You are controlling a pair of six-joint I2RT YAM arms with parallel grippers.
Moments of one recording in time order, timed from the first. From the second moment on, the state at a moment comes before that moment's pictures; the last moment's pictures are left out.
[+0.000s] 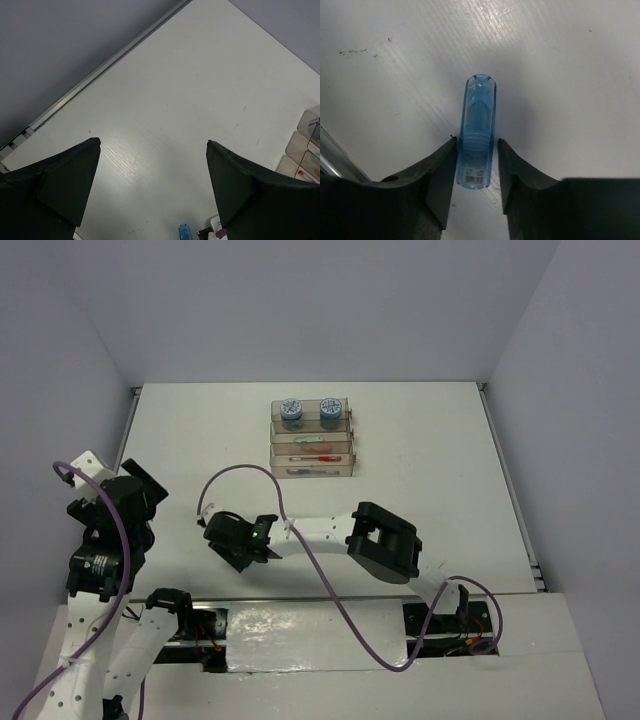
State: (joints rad) left arm -0.12 0.58 0.93 -0.82 -0.71 -0.56; right arm 1.29 2.20 1.64 -0.40 0.16 0.30
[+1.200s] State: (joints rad) left arm -0.14 0.59 0.92 -0.75 -0.60 -0.51; right arm 0.66 2.18 1.73 -0.27 0.08 -0.87
